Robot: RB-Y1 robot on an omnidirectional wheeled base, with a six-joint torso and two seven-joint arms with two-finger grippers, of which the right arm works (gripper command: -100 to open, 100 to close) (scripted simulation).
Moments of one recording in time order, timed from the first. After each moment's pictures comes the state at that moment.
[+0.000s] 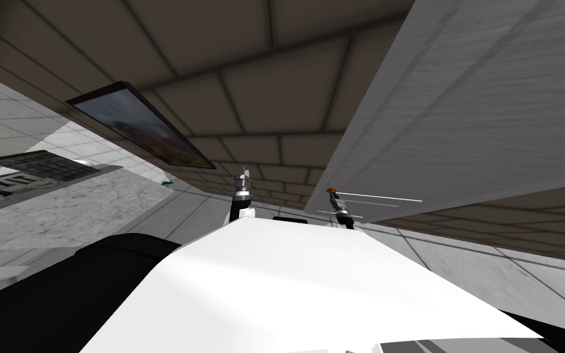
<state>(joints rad) -0.03 -0.27 -0.23 -0.60 0.22 -0.95 0.85</state>
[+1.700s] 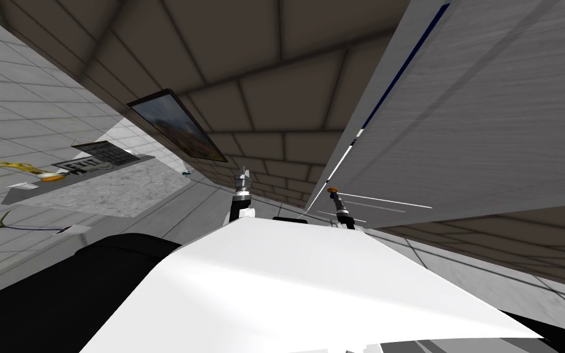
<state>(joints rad) -0.03 -0.28 -0.20 -0.62 0.09 -0.93 0.44</state>
